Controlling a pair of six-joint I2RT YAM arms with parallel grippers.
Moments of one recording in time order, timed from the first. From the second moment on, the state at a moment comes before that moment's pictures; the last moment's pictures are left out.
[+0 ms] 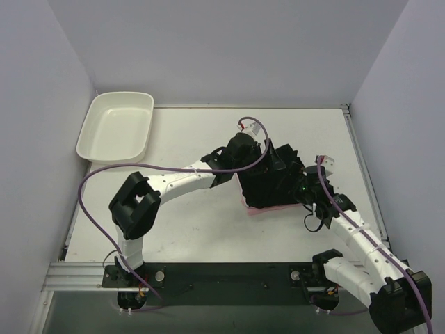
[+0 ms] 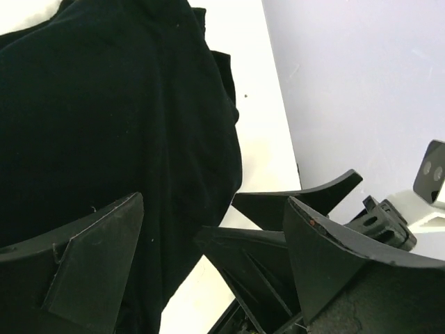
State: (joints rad) left arm -0.90 1.89 1.45 0.01 0.11 -0.94; right arm 0.32 0.91 0.58 -0.39 0.17 0.68
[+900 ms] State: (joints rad) left arm -0.89 1.88 1.34 0.03 0.11 -0.95; right arm 0.32 1.07 0.45 -0.09 0.14 0.66
